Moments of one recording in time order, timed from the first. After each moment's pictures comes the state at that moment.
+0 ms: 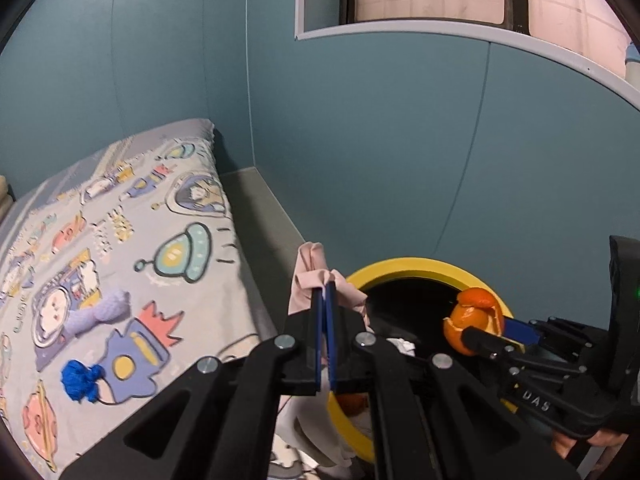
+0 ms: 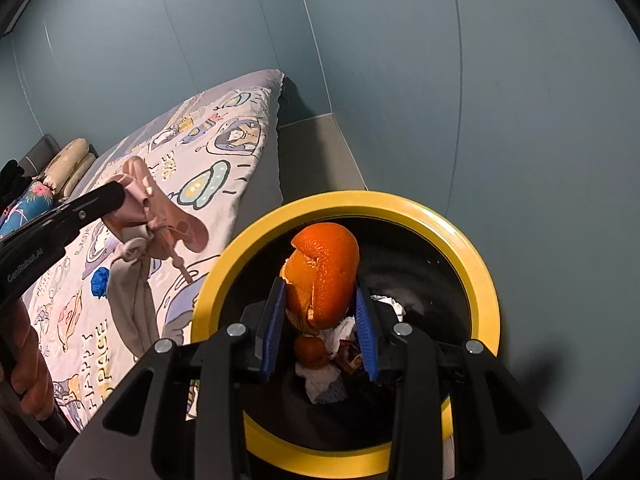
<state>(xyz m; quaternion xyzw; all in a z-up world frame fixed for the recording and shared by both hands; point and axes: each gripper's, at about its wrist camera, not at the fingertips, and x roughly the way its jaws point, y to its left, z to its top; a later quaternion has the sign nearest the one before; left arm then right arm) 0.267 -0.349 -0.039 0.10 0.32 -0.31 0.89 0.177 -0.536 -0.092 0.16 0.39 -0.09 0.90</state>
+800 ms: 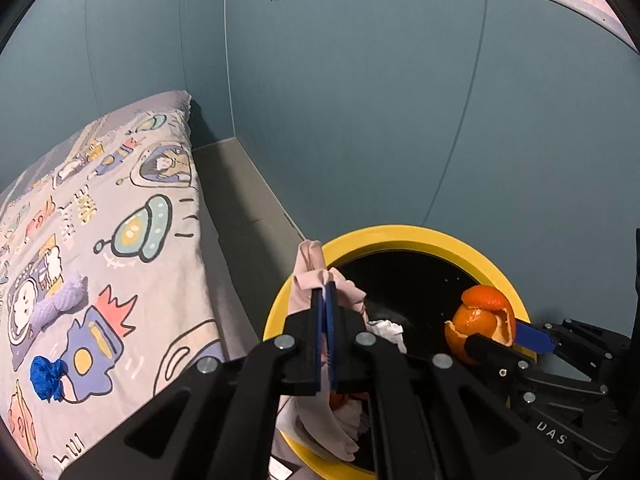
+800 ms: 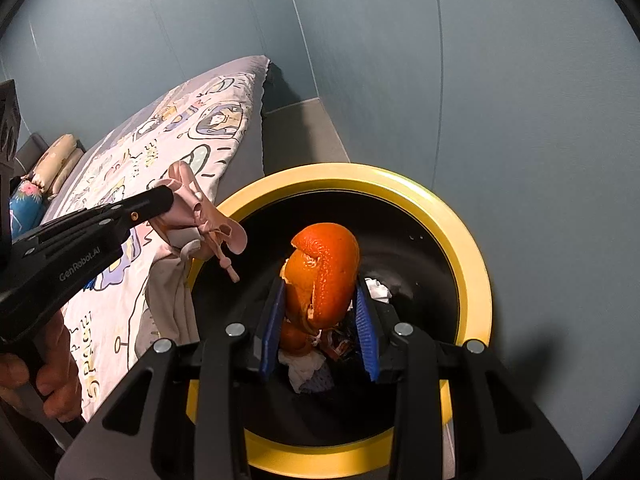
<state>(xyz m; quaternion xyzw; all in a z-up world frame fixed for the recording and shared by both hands) 0.287 -0.398 -0.085 0.11 0.38 -0.32 0.86 0.176 -0.555 -0.111 0.17 0.41 -0.10 0.89</state>
